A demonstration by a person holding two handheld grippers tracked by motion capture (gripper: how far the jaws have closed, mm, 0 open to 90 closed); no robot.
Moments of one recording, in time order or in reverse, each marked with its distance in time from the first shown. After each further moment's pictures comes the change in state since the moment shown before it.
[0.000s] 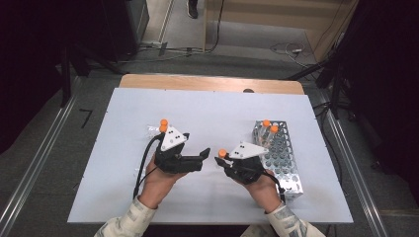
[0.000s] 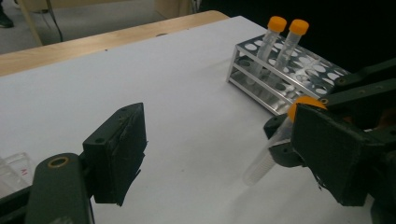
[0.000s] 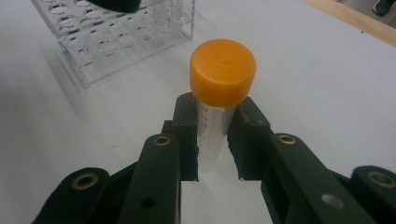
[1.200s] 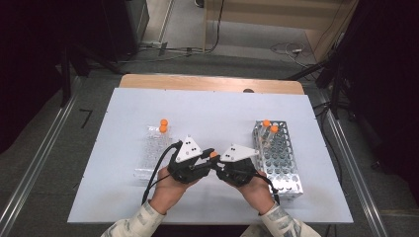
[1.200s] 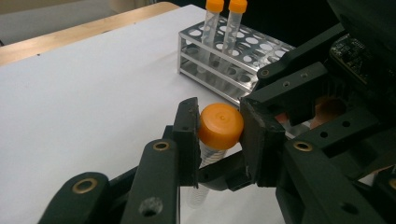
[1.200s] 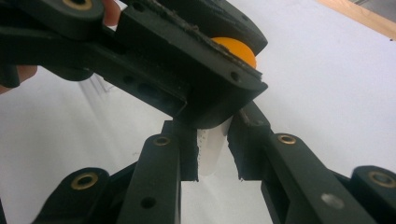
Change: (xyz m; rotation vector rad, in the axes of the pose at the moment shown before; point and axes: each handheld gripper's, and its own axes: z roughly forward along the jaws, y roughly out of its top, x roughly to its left) left arm -0.022 -0.011 0.015 0.020 -0.135 0.085; right arm 0.015 0.005 0.008 0.006 0.036 -0.025
